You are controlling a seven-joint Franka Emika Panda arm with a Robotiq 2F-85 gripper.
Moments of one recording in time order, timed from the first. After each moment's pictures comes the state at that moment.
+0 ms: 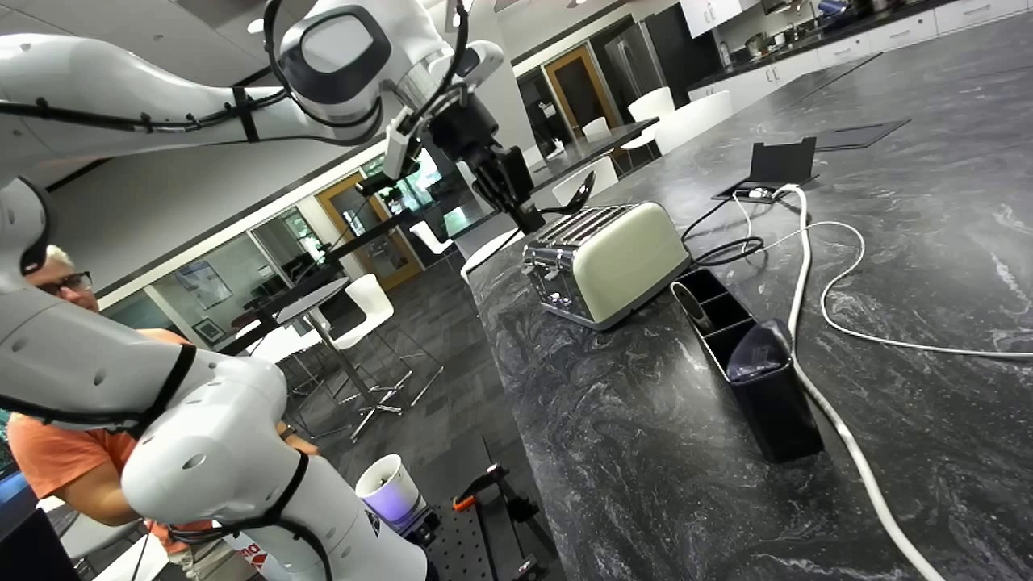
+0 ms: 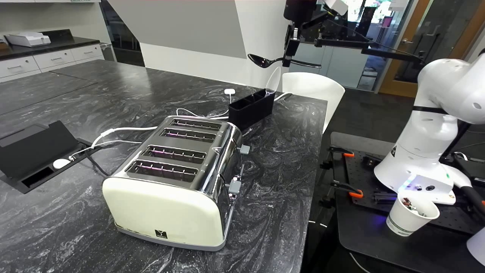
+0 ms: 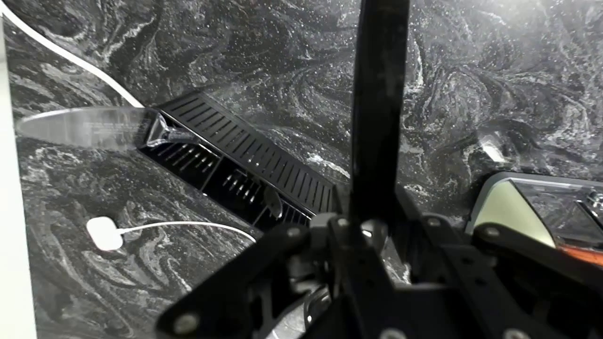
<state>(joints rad) 0.03 -0.45 0.02 -2.35 -0.15 2.01 -0.09</state>
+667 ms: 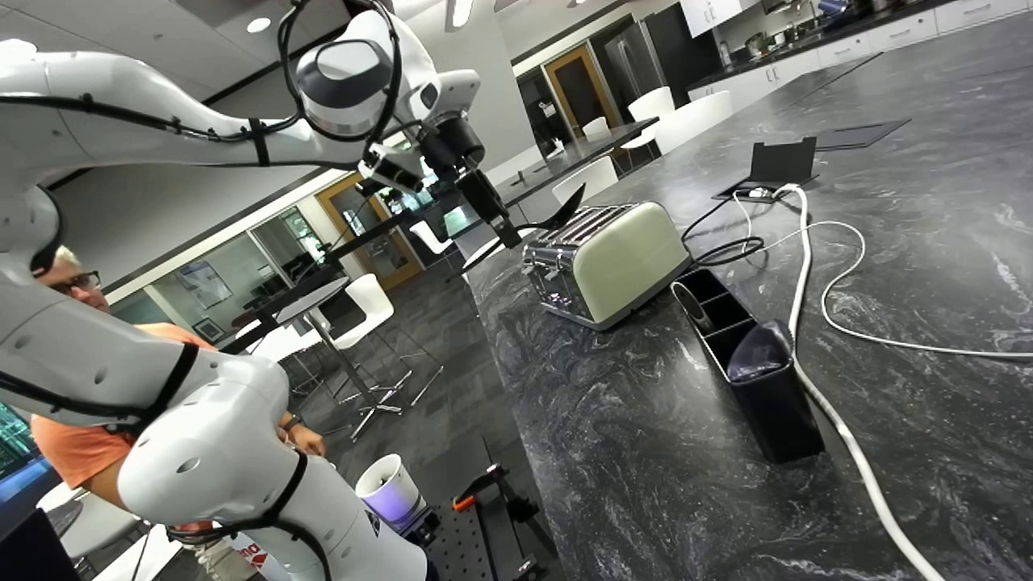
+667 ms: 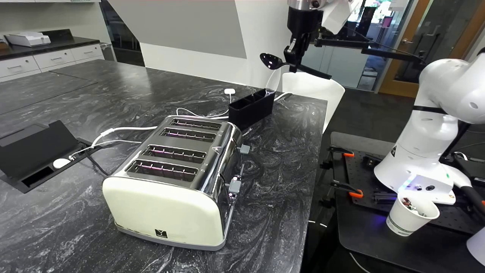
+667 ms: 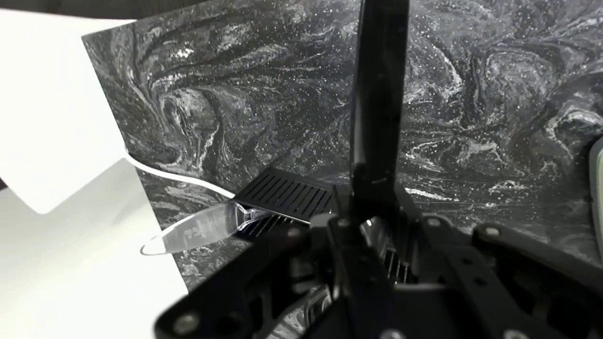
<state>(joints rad) -0.01 -0.43 0.21 -2.34 -0.29 1.86 0.56</state>
